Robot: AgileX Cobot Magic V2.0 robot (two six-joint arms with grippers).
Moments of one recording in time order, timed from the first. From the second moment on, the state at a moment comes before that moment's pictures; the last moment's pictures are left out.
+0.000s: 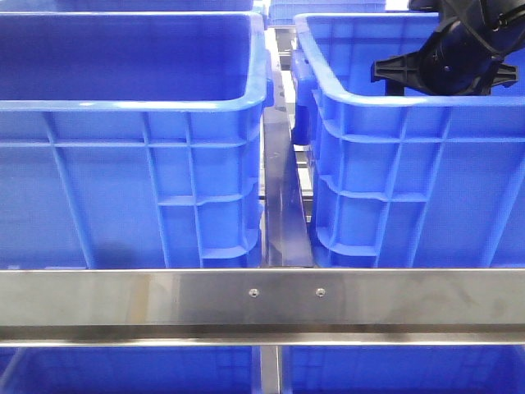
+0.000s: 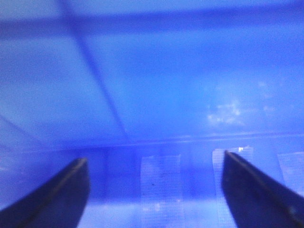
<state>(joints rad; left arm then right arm) -0.16 0.44 -0.63 -0.02 0.54 -0.04 0.17 1.97 -1.35 1.59 -0.20 -1.42</state>
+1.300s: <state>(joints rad) -0.16 0.44 -0.63 -0.02 0.54 -0.04 0.17 0.77 -0.59 1.60 -0.02 -1.47</state>
